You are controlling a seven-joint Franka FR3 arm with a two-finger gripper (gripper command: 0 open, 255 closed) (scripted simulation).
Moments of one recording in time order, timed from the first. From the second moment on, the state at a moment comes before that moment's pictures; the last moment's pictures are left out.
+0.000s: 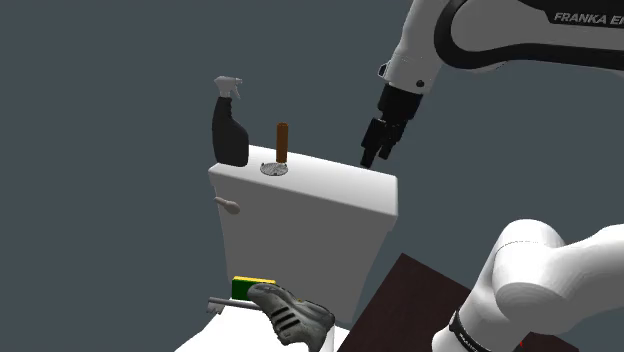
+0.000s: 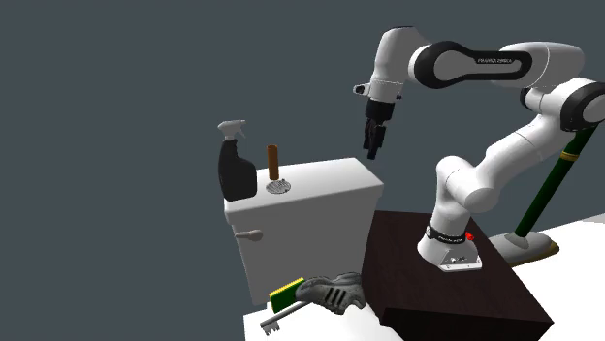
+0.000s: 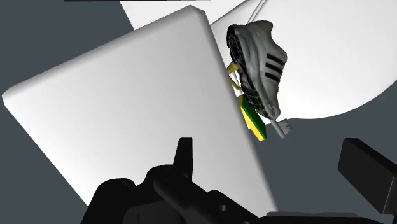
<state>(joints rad) 0.00 -0.81 0.02 -2.38 0.11 1.70 0.02</state>
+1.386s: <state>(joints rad) 0.06 0.02 0.02 -1.77 0.04 1.80 -0.24</state>
